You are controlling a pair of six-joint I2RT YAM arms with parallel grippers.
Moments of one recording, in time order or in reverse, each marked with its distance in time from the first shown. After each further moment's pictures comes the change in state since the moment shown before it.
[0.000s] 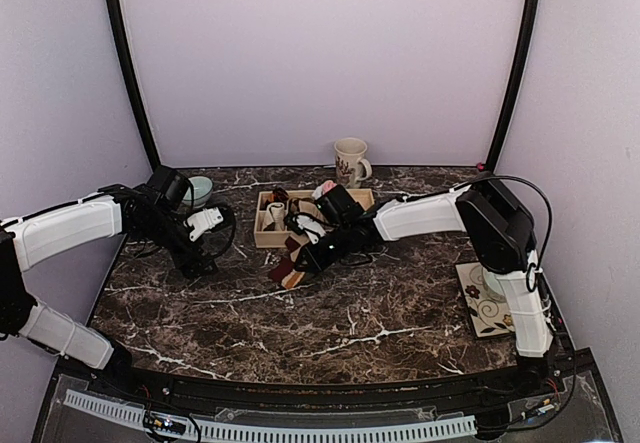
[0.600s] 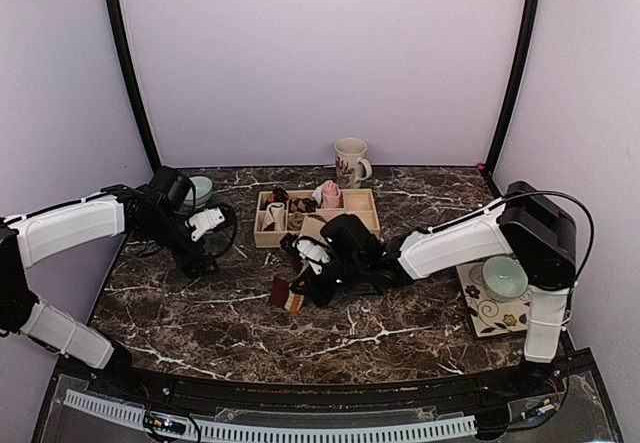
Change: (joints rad) left arm 0.000 0.018 0.000 0.016 0.001 -0.010; right arm 0.167 -0.269 -0.396 0.320 0.147 -0.005
